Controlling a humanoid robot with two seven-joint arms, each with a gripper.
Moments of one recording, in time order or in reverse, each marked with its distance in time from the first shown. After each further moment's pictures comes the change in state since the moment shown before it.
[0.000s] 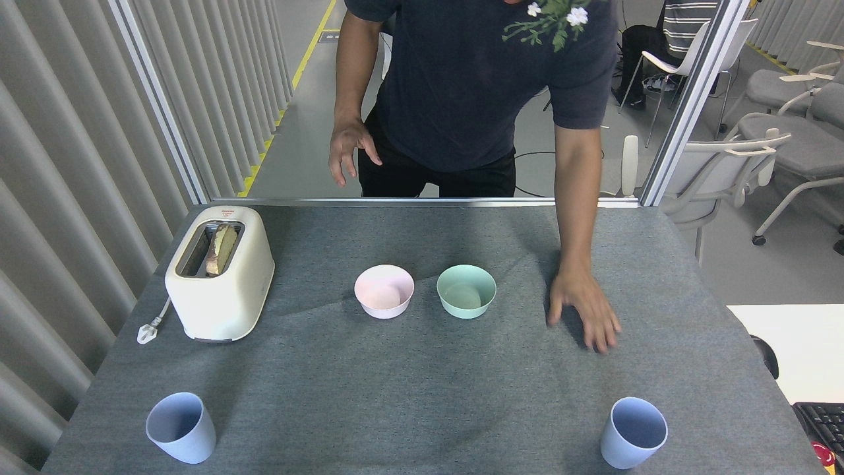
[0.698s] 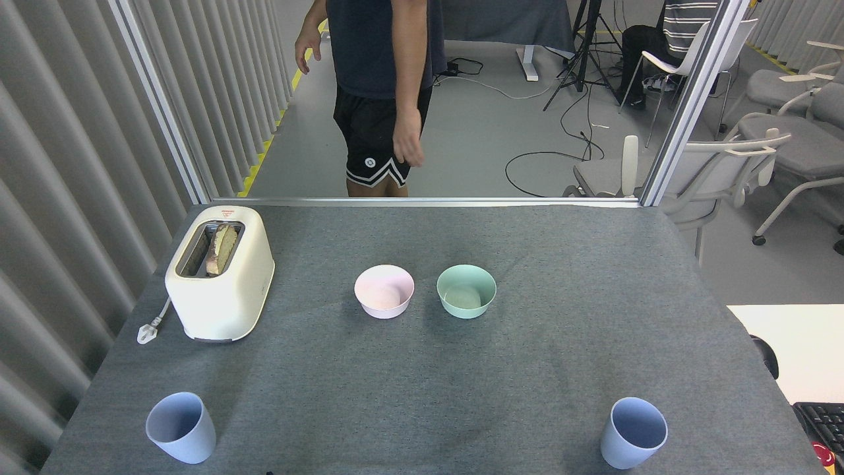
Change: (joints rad) left arm -0.056 -0.015 0.023 0.048 0.173 0.183 0.003; right arm 0.000 0.000 0.002 0.008 0.000 0.002 0.003
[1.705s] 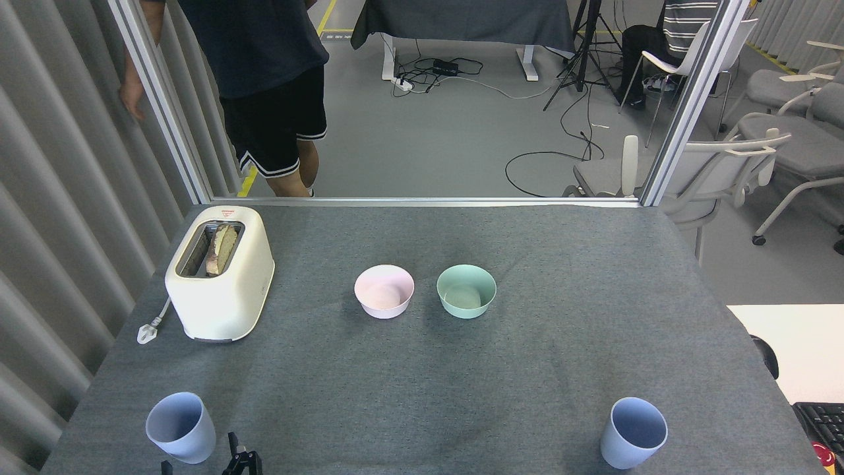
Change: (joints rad) left arm -0.189 0.006 0.025 0.147 0.131 0.211 -0.011; right arm 0.004 0.000 0.000 0.005 0.000 0.000 -0.004
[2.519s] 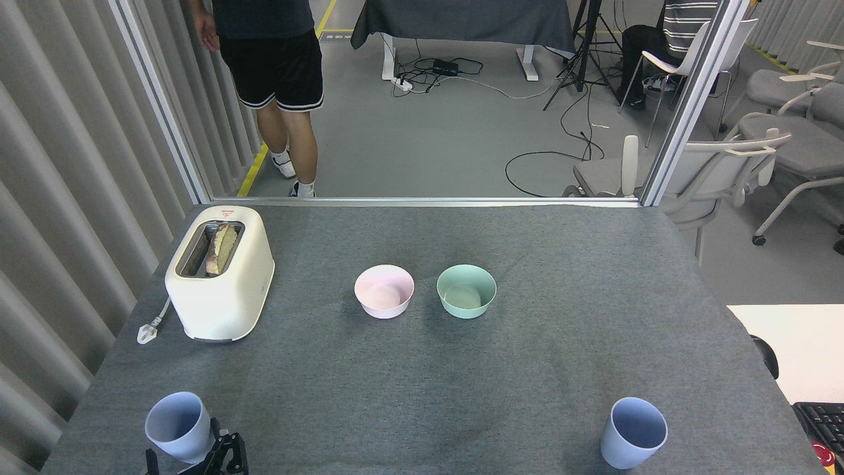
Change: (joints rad) left arm -0.106 0.005 0.060 0.132 0.031 -0.005 0.000; right arm 0.011 0.000 0.000 0.000 0.002 0.001 0.000
